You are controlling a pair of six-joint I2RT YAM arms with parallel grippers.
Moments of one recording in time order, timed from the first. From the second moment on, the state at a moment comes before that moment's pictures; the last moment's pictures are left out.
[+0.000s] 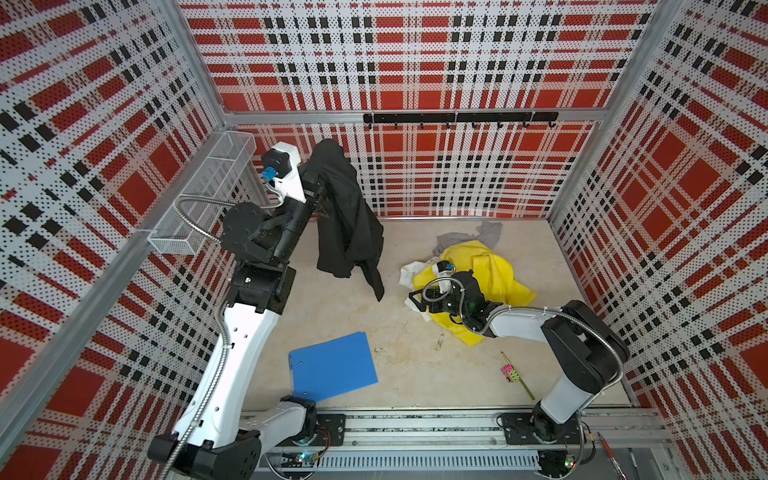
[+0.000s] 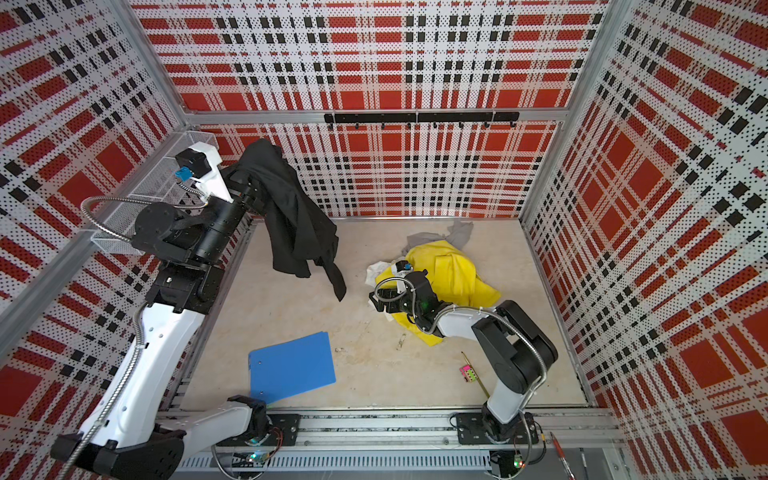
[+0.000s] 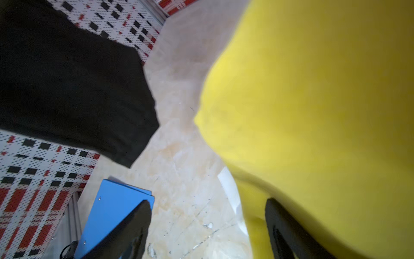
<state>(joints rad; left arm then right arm) -0.21 1.15 1.45 0.13 0.18 0.02 0.61 1.71 0.78 0.41 -0.23 0.58</state>
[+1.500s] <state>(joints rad) -0.06 1.42 1.30 0.20 0.16 -0.06 0.47 1.15 0.63 0.25 -0.18 0.45</state>
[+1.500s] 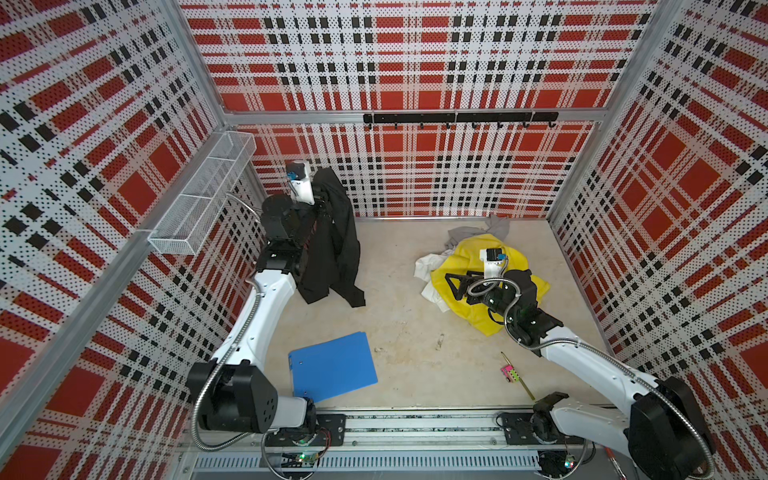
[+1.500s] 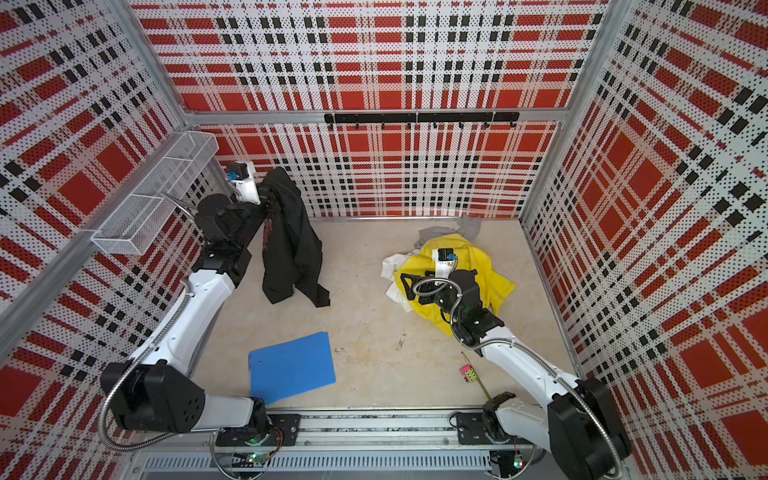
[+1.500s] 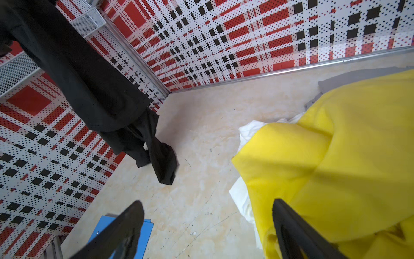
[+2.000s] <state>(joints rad) -0.15 1.29 0.98 0.18 -0.09 -0.10 0.47 1.15 0.60 0.25 -0.19 0.45</state>
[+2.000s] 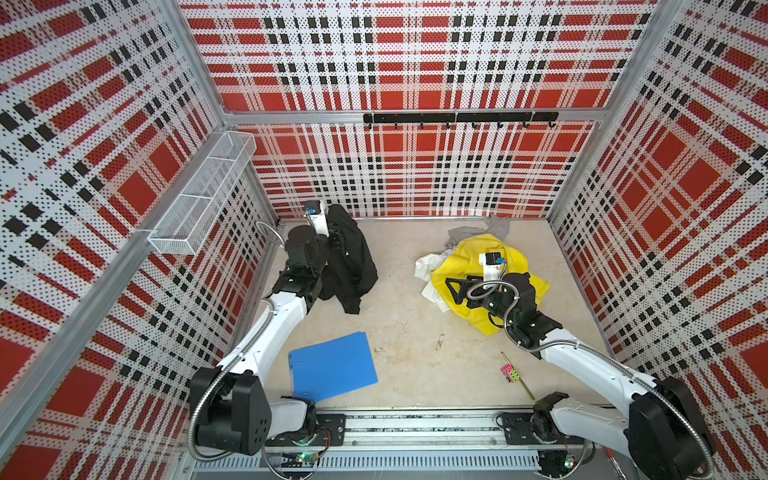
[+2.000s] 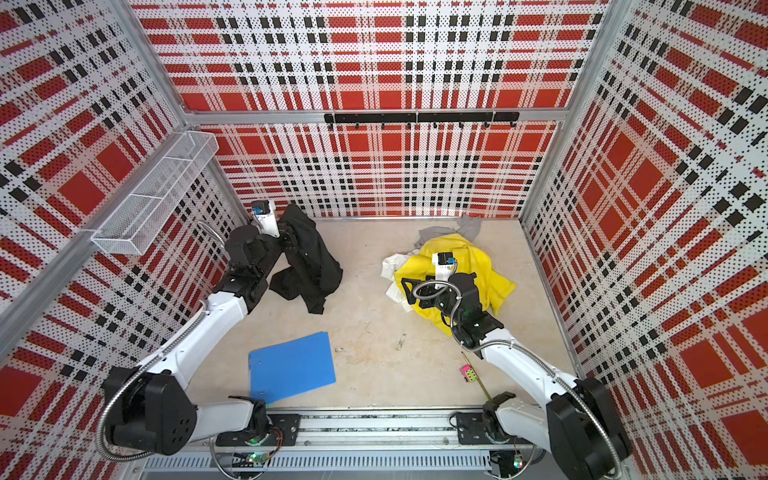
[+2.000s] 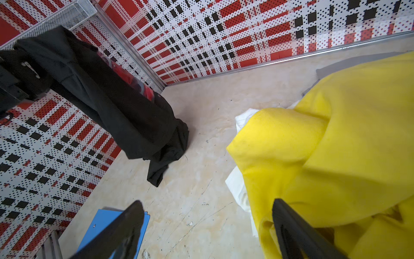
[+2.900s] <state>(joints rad) -0.15 1.43 0.75 0.14 -0.18 -0.29 0.47 0.99 0.54 0.28 -0.30 0.37</state>
